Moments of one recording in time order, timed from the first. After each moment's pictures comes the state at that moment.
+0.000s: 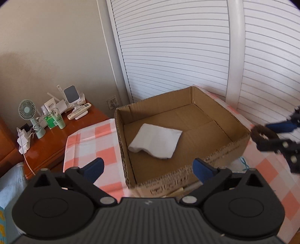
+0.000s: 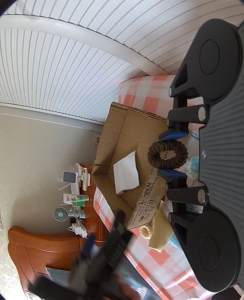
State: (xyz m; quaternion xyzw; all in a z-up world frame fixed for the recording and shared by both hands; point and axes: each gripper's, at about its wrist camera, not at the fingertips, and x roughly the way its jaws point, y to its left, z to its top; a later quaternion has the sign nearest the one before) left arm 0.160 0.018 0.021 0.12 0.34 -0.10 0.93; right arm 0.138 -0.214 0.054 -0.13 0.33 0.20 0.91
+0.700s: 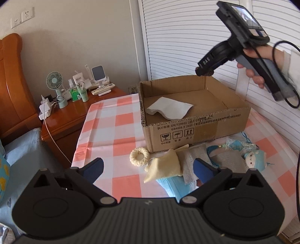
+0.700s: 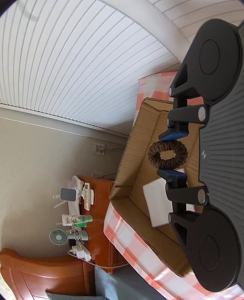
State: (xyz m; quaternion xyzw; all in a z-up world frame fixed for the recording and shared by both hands) left arm 0.070 0.043 -0.009 0.07 0.34 -0.02 0.94; right arm 0.303 -0.154 0.049 -0.14 0.36 0.17 0.91
